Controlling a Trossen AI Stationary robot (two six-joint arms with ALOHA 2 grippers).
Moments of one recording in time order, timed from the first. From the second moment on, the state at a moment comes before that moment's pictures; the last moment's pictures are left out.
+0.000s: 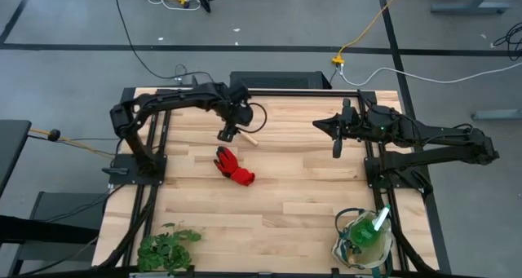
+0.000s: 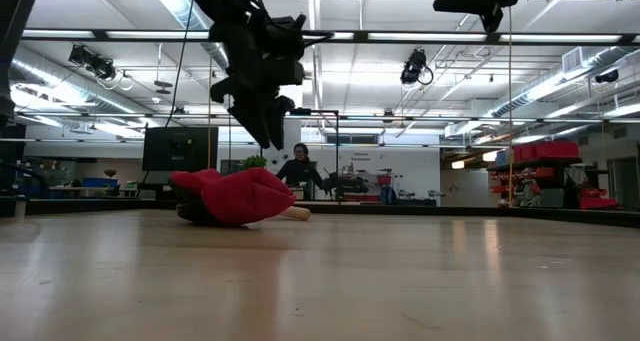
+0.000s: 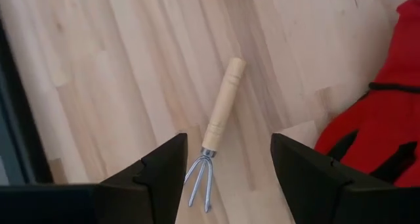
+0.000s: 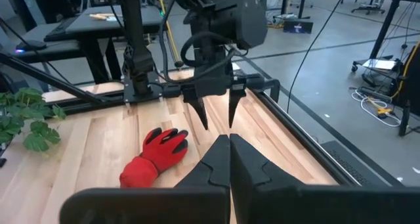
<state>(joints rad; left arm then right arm) 0.46 1.74 1.36 -0.82 0.13 0.78 -0.10 0.79 0.78 -0.22 0.16 0.07</state>
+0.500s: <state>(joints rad) 0.46 1.85 1.36 -0.81 0.14 0.83 -0.10 0.79 0.78 -0.25 0.16 0.07</state>
